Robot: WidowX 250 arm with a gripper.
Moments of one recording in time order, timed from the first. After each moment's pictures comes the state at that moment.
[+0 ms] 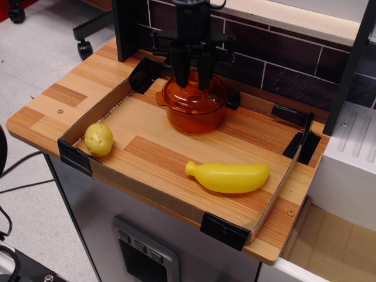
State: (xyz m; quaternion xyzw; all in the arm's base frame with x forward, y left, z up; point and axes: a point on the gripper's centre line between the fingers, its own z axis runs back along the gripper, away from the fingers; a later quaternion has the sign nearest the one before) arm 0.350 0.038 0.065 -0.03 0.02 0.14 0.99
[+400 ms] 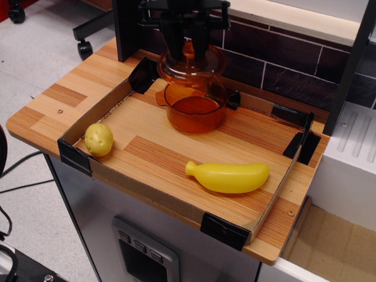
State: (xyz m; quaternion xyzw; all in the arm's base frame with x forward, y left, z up) arm 0.345 0.043 0.106 -0.06 -0.04 0.15 0.99
